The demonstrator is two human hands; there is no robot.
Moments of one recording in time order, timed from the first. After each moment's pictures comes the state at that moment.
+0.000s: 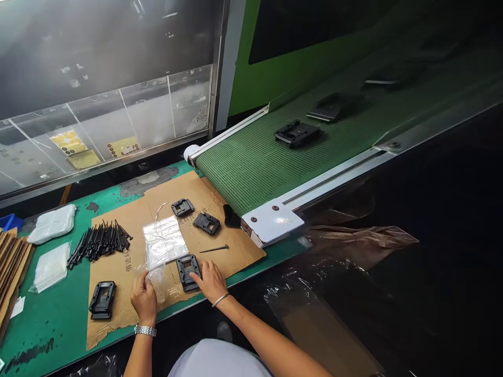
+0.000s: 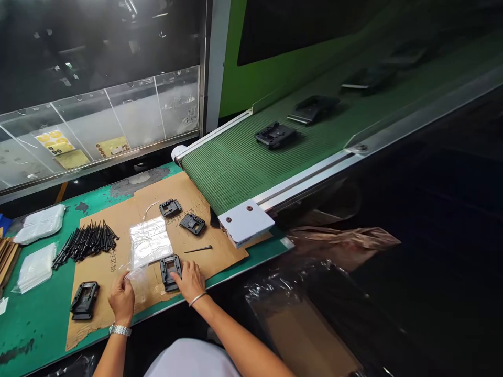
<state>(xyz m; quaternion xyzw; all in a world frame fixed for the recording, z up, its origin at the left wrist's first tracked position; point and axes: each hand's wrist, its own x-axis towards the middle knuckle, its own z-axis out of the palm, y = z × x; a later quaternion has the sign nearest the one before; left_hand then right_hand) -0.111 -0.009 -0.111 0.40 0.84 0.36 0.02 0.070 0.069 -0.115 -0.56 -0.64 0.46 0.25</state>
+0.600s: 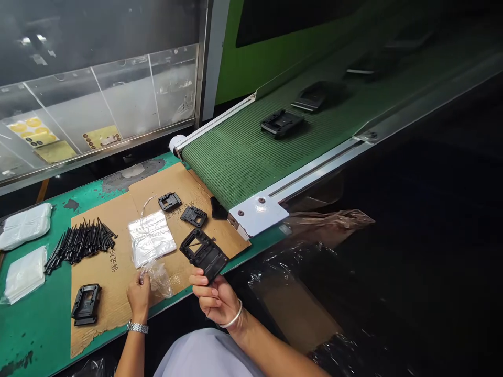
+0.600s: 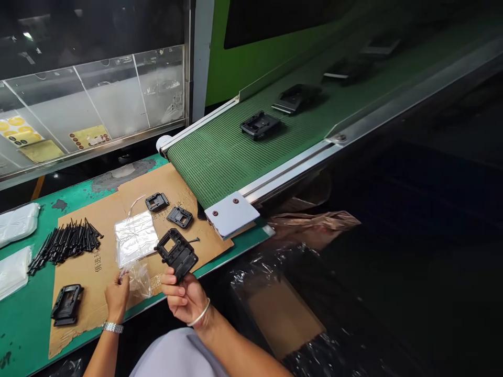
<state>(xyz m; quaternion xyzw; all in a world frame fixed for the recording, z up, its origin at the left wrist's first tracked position) -0.108 0.004 -0.117 0.38 0.88 0.25 0.17 0.107 0.045 -0.042 -0.18 -0.03 0.94 0.30</state>
